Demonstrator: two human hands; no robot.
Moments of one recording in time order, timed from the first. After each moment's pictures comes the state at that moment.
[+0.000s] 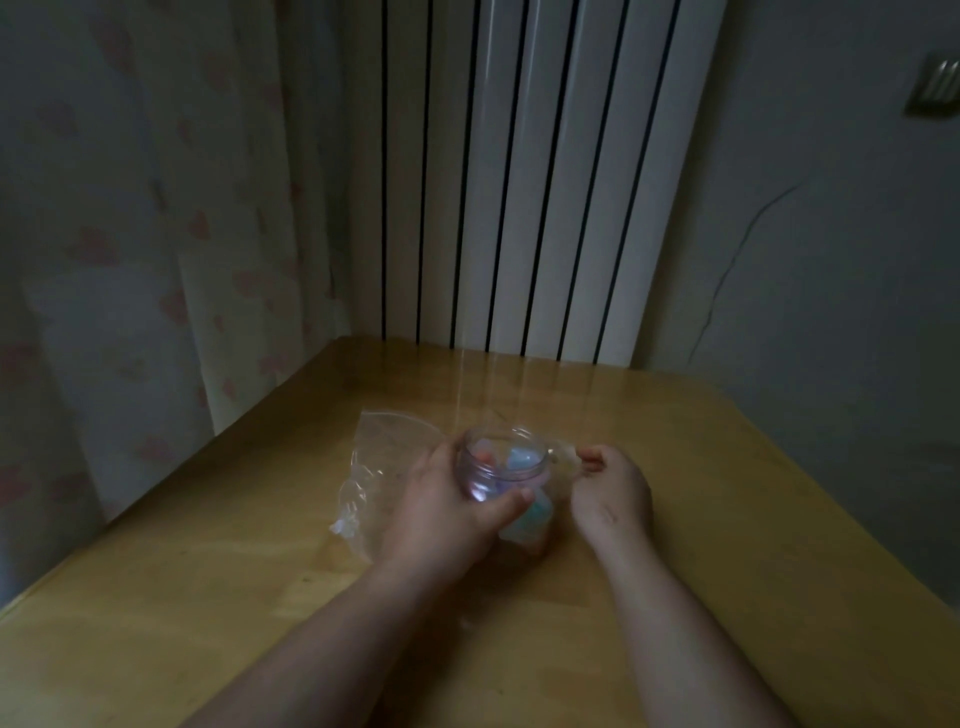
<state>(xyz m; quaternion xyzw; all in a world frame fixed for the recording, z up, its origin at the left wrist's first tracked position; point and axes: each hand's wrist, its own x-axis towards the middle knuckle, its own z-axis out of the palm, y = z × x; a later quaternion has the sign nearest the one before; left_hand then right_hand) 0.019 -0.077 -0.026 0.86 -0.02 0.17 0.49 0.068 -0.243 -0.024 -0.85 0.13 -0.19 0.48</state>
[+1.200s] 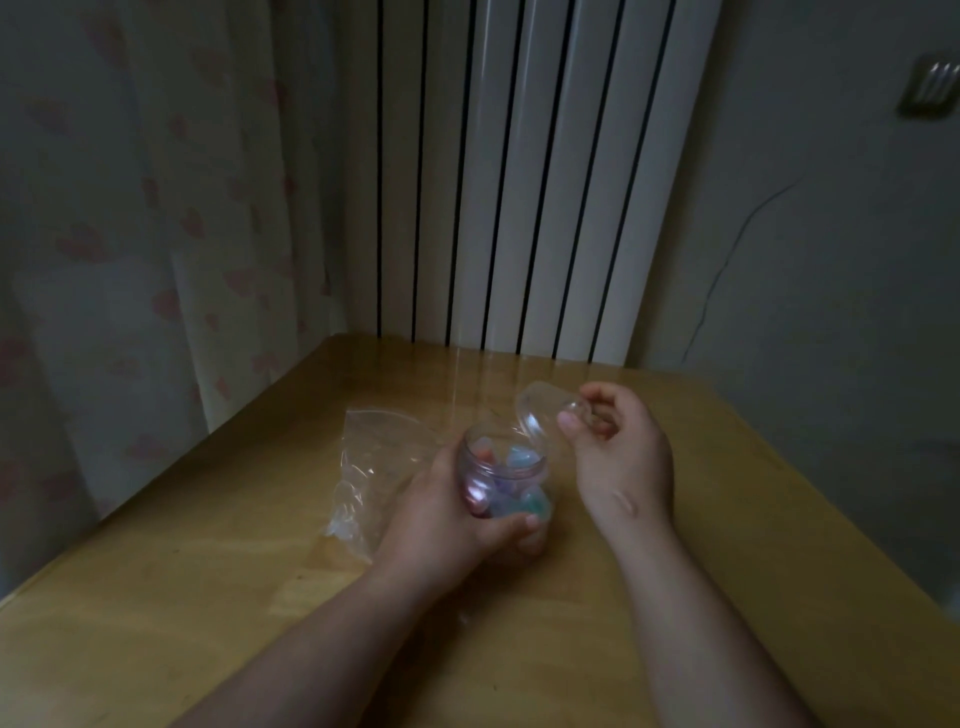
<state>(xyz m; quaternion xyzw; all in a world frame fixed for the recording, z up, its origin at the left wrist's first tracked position) 0.016 -0.078 -0.032 0.87 -0.05 0.14 0.47 0.038 -0.238 0.018 -0.79 -0.02 -0.32 0.53</state>
